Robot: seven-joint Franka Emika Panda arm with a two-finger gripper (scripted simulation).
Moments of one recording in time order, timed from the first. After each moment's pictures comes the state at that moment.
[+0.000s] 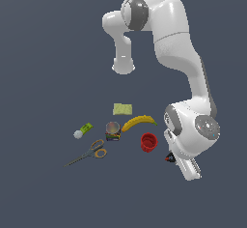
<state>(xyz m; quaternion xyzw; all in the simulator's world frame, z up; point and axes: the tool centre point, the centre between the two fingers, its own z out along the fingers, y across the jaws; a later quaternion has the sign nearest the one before) 0.135 0.230 0.014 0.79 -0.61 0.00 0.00</state>
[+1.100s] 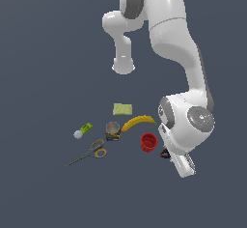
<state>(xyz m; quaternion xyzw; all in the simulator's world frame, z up) 0.128 0.199 0.046 0.79 -0.61 0.00 0.00</state>
